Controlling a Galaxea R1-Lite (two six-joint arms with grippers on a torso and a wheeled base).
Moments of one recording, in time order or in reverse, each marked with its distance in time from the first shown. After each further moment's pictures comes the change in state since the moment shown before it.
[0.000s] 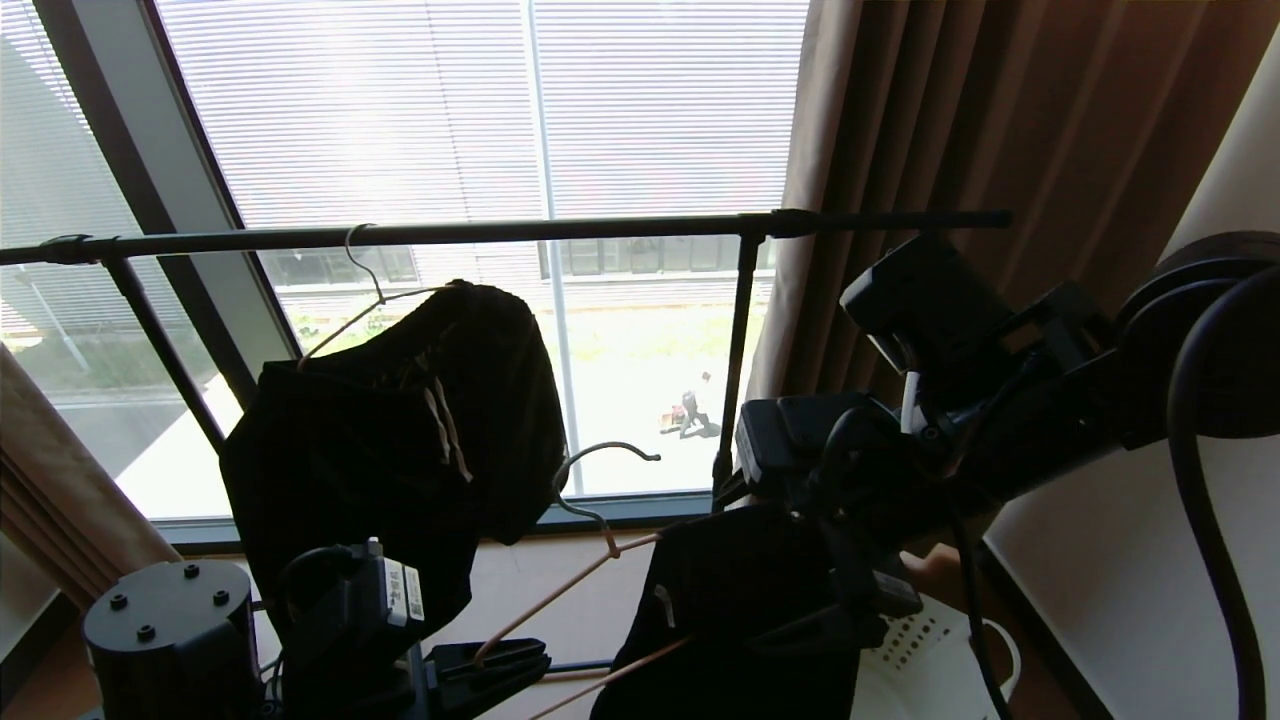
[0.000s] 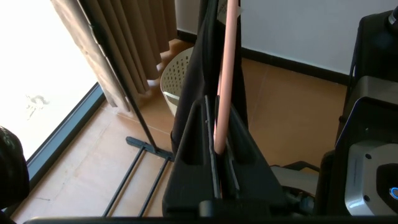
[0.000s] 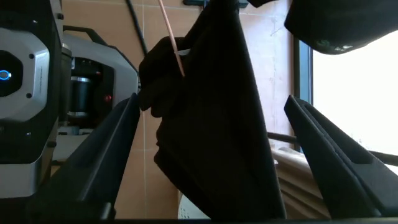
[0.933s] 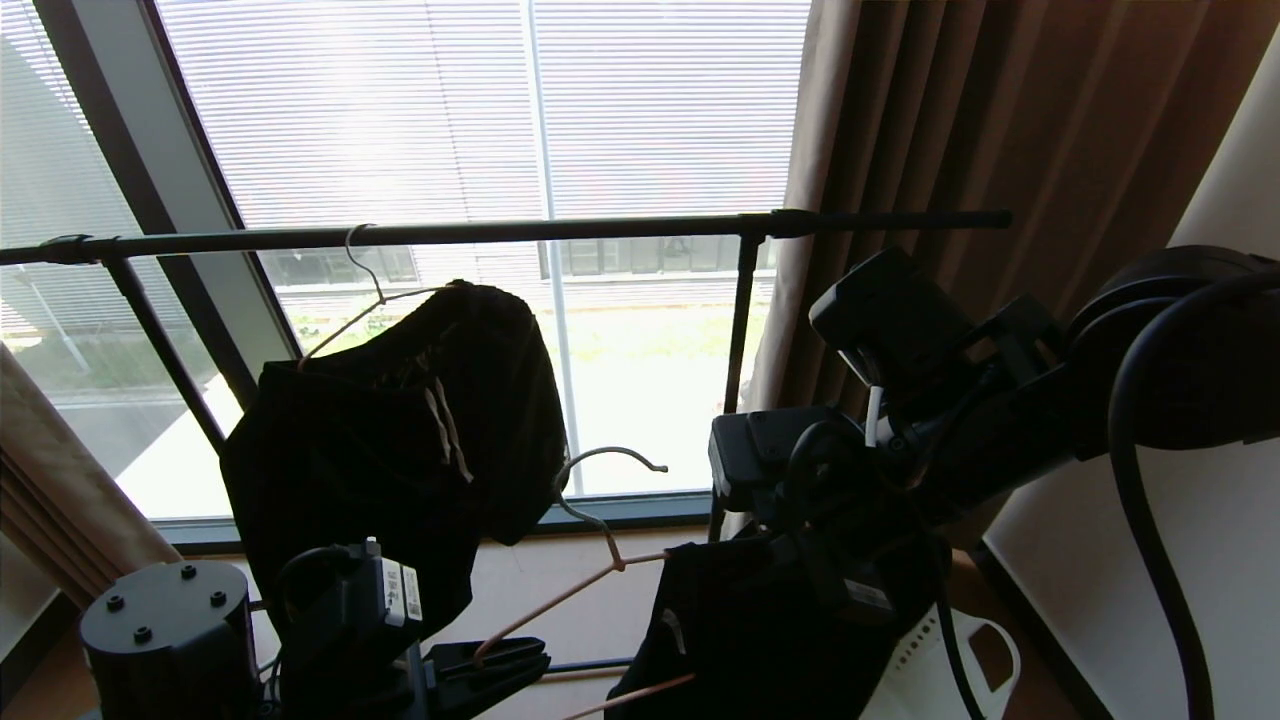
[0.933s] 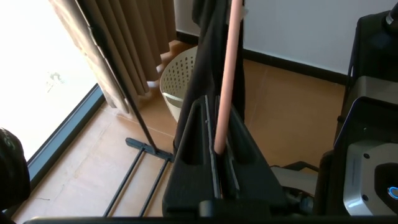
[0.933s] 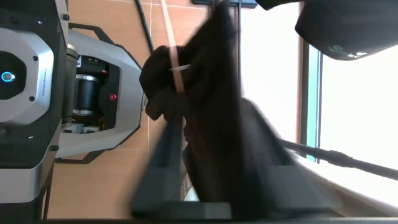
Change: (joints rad) left arm 0.000 0.003 0.004 -0.015 0.000 -0.004; right arm 0.025 0.037 -0.015 -0.010 0.000 0.009
